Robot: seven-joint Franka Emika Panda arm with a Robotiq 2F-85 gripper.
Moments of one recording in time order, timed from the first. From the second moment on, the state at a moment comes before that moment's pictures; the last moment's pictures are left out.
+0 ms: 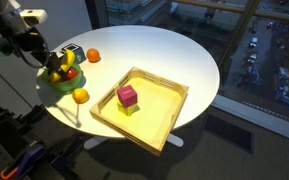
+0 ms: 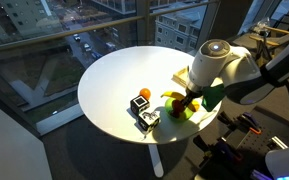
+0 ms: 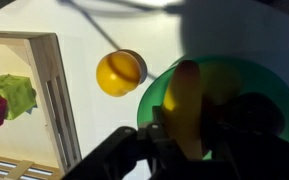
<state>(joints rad) 0.14 0.11 0.02 -2.68 -0.80 2.81 0.88</state>
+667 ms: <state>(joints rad) 0.14 0.11 0.02 -2.68 -0.80 2.81 0.88</state>
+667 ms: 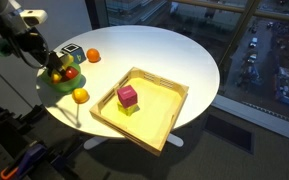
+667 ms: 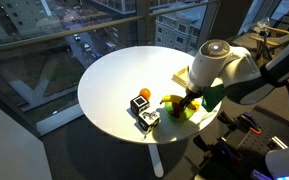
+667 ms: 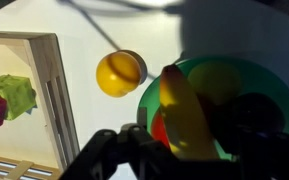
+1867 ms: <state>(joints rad) 0.14 0.12 0.05 -2.70 -0.62 2.83 0.74</state>
